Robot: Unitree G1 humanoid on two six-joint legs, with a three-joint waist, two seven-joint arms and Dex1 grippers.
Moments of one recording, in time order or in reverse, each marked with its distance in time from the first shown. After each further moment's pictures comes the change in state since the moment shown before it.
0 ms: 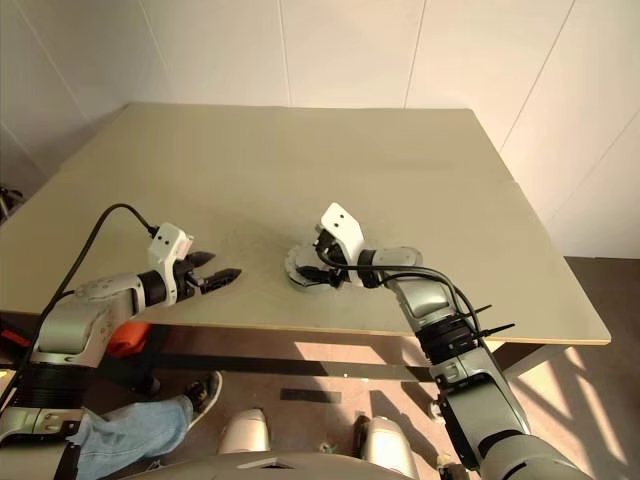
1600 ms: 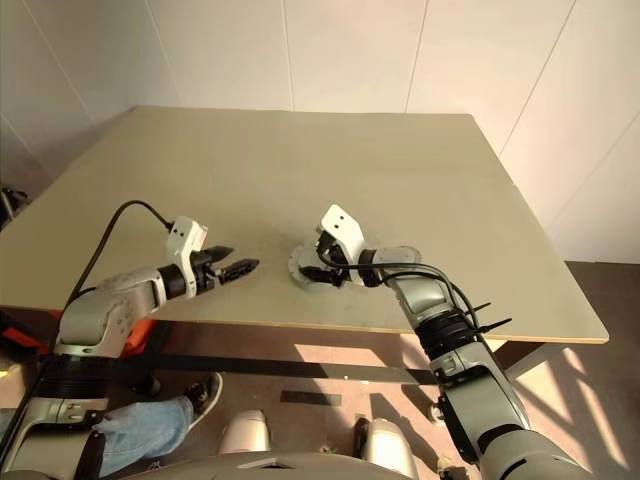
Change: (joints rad) left arm -0.093 -0.148 0.006 -0.002 -0.086 0.096 0.060; right arm -0.029 -0.003 0.016 0.101 -0.026 -0.063 -0.002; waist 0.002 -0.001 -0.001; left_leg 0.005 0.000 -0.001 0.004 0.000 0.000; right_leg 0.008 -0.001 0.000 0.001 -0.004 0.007
